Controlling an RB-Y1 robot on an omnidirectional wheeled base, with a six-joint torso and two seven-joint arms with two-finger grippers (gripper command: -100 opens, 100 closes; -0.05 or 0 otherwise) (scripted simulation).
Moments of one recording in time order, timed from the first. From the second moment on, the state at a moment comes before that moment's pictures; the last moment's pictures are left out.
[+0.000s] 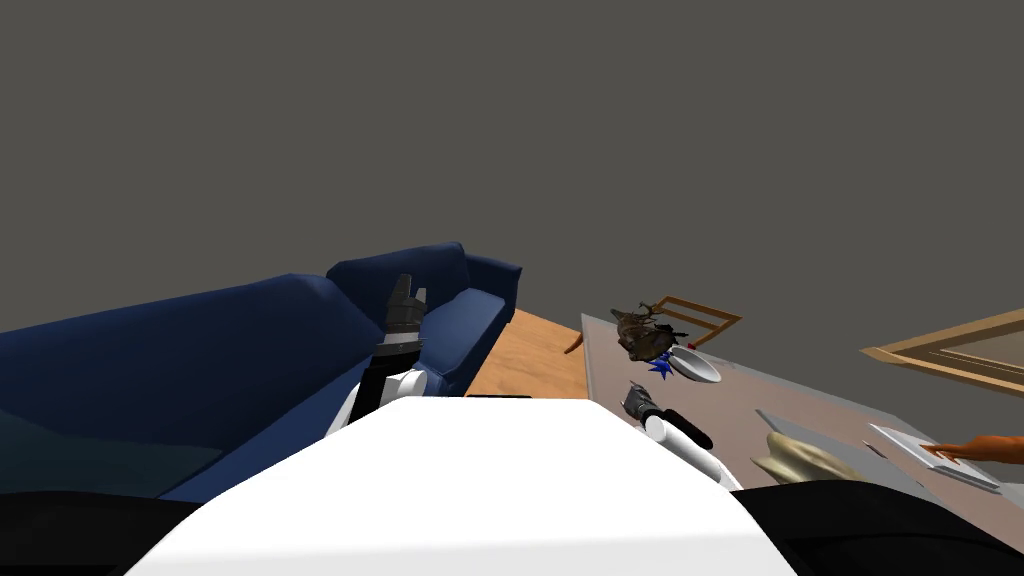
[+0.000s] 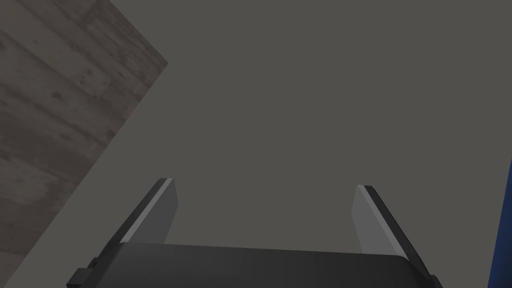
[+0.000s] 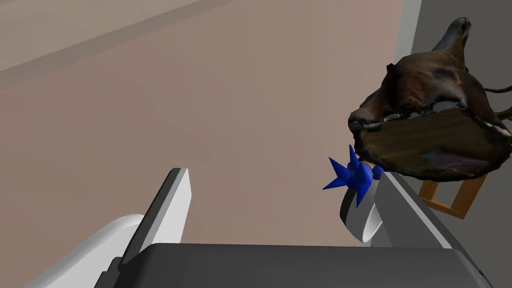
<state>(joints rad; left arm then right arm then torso) 0.49 0.01 -0.01 -2.26 0.02 -0.37 -0.13 0.43 -0.51 -0.32 -1.26 -0.77 0.31 0.06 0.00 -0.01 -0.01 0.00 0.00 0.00</state>
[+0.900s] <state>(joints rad) 0.49 0.01 -0.01 -2.26 0.02 -0.37 -0.13 0.41 -0.52 -0.40 -1.04 -0.89 0.48 0.00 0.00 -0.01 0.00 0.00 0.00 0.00</state>
